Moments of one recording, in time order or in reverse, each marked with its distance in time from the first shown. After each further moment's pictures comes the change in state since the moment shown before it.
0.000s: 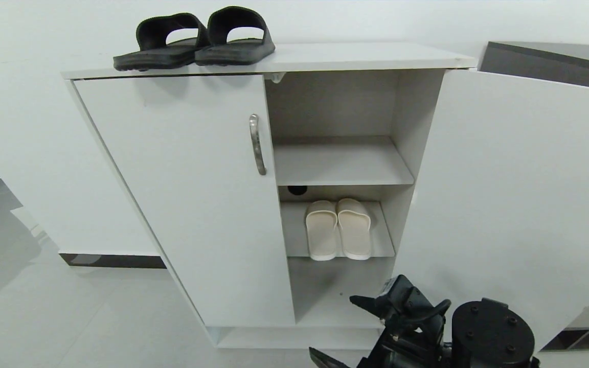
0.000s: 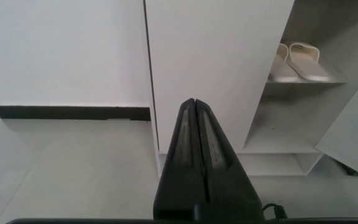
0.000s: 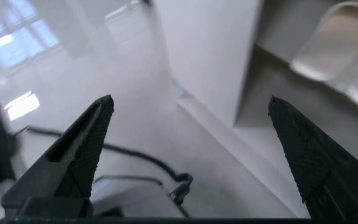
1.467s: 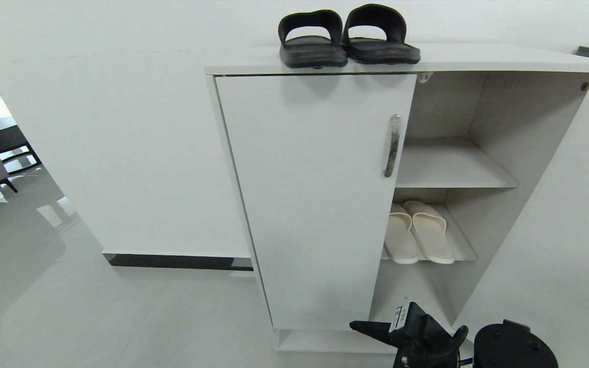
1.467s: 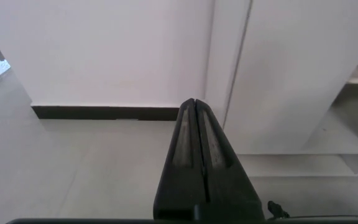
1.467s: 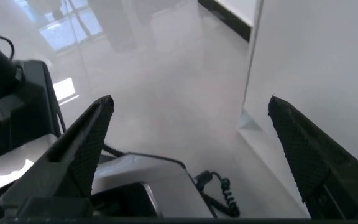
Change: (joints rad) left arm 0.000 0.000 0.000 0.003 -0.008 -0.007; right arm -0.007 0.051 0.138 -0.183 0.153 -0.004
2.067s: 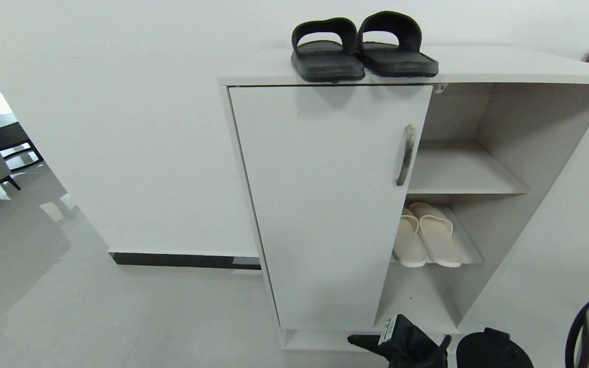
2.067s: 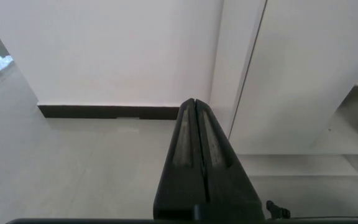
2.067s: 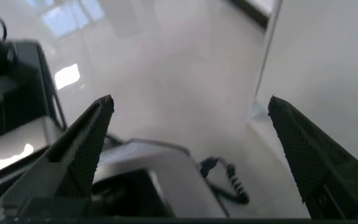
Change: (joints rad) left arm -0.001 0.000 0.000 0.000 0.000 0.000; right arm 0.000 0.057 0.003 0.004 0.003 0.003
